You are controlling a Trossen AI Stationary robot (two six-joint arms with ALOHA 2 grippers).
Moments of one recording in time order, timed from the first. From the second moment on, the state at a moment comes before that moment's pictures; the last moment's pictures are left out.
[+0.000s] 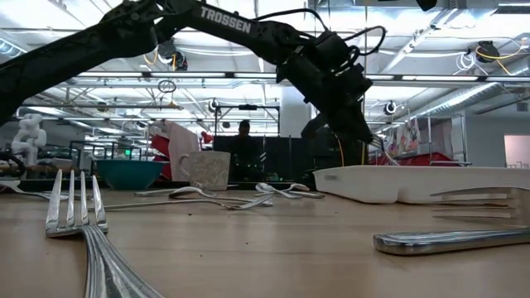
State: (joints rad) left arm 0.27 2.49 2.32 -0.64 0.30 1.39; right arm 0.13 0.87 1.12 -0.64 0.41 0.30
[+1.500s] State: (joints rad) left arm 0.23 2.49 2.32 -0.55 0.06 1.29; right arm 0.13 0.87 1.12 -0.64 0.40 0.27
